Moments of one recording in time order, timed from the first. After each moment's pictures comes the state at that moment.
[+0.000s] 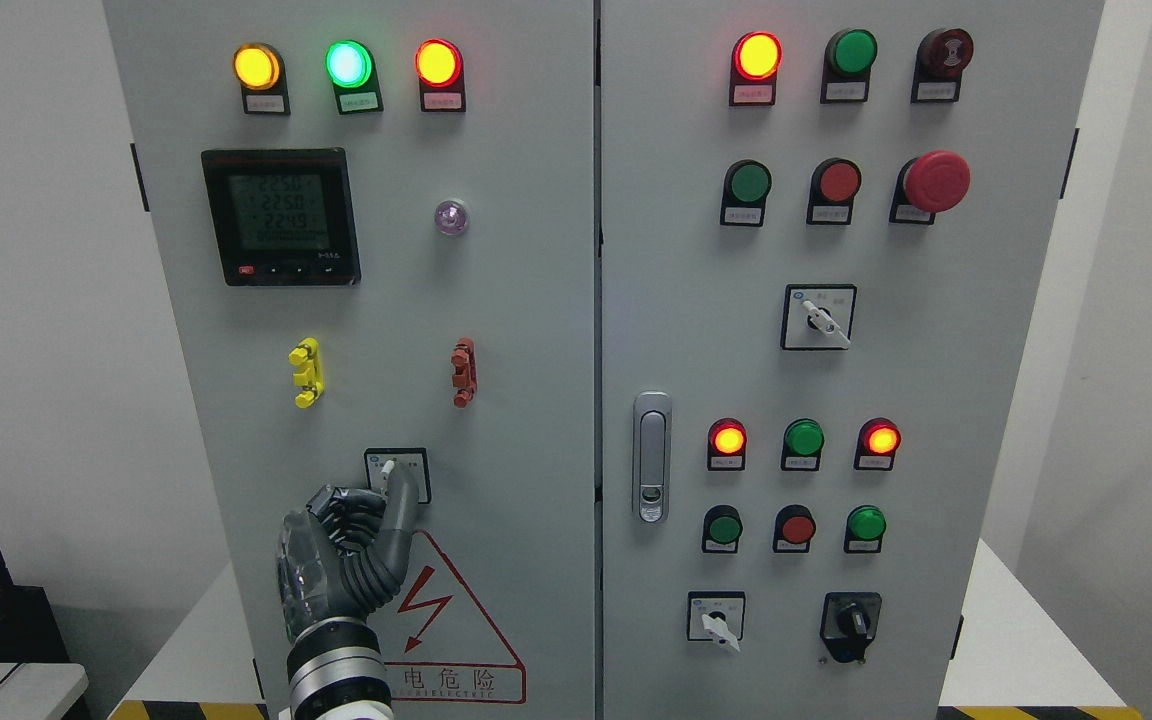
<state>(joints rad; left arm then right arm) -0.50 -0.11 -0.15 -1.80 -0.20 0.57 0.53 0.12 0.12 0.00 -0.11 0.00 0.01 -0.06</state>
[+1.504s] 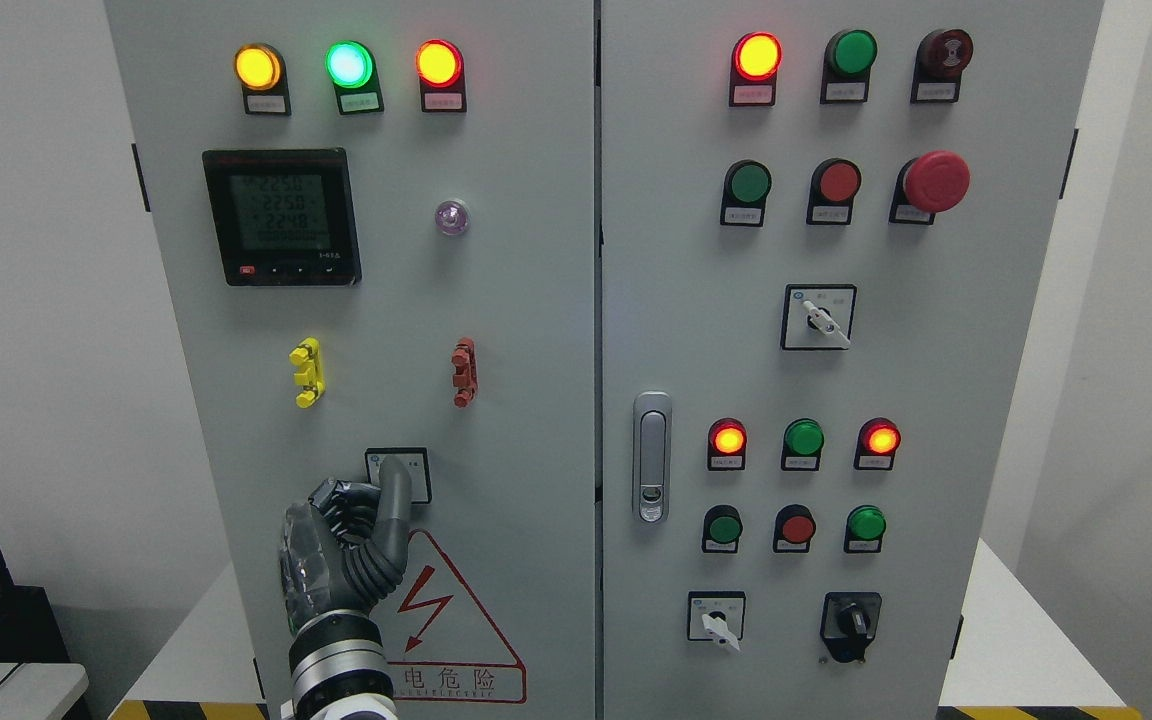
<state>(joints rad) -0.51 -0.11 -0.15 -1.79 -0.20 0.57 0.53 0.12 0.12 0.00 -0.11 0.00 0.01 -0.06</state>
